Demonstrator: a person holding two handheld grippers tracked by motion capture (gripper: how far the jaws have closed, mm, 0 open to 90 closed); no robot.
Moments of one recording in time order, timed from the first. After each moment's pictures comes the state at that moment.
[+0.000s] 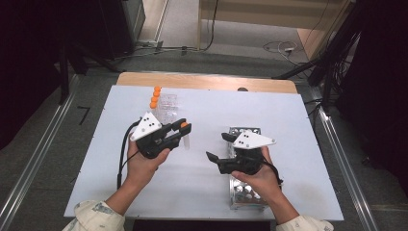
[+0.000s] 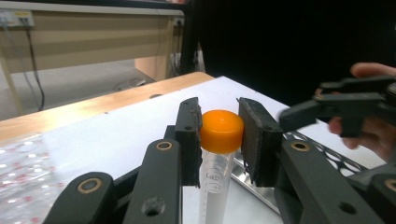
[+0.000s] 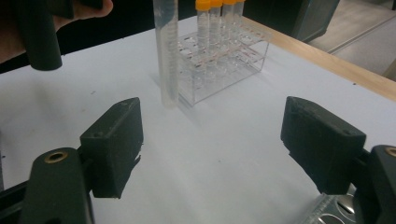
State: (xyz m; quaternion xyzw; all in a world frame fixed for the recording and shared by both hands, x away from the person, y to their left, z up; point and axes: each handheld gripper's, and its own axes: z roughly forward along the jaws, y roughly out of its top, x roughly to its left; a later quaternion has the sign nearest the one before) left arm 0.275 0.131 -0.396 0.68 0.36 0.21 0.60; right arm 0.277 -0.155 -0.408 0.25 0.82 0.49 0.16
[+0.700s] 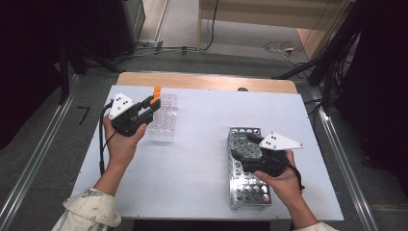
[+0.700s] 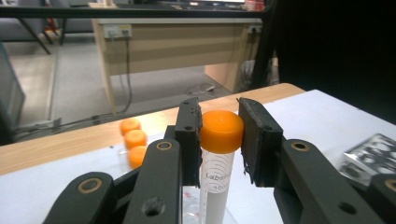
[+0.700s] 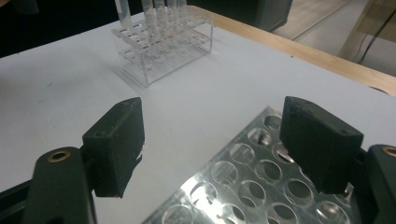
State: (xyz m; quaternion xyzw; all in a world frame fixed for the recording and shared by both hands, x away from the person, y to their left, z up) left arm 0.315 0.189 -0.392 0.64 0.43 0.32 0.55; right arm 0.276 -0.215 -0.412 0.31 0.80 0.48 0.19
